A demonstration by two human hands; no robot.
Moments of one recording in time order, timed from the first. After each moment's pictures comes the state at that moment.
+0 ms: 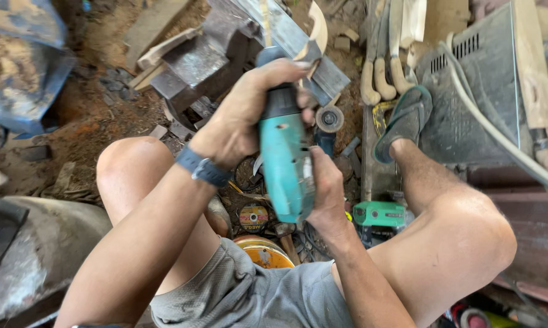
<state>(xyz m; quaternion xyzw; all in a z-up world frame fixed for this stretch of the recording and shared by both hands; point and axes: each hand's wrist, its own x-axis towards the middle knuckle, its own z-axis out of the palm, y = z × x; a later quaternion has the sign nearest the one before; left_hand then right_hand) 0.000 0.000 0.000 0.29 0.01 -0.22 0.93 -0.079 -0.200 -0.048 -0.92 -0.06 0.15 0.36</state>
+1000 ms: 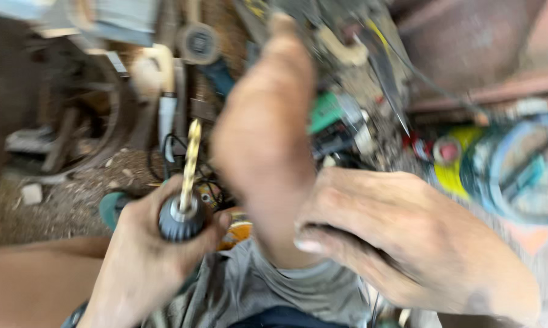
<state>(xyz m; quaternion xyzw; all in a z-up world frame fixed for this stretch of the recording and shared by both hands) -0.093 -0.061 0.004 0.72 -0.07 -0.36 0.59 -0.145 -0.314 0.132 -0.89 -0.16 0.15 0.39</state>
